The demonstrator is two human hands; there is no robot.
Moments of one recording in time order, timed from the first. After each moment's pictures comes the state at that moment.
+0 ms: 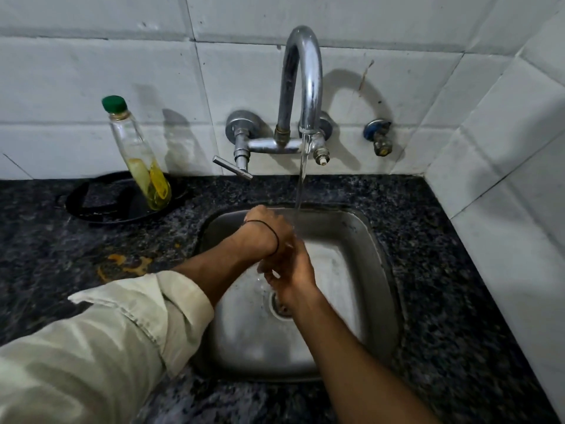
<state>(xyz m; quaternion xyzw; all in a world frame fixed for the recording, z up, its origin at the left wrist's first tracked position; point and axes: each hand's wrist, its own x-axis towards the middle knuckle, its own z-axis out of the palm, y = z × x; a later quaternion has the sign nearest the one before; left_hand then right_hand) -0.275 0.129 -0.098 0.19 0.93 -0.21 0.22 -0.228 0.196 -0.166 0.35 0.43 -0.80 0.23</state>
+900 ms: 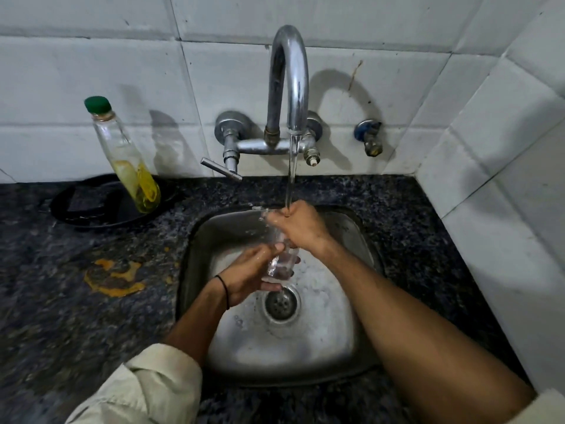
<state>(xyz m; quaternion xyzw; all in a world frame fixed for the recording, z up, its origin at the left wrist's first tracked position) -0.219 0.106 -0.167 -0.11 0.58 0.75 0.28 -0.295 0.231 -0.124 -0.04 0.88 -0.45 0.16</state>
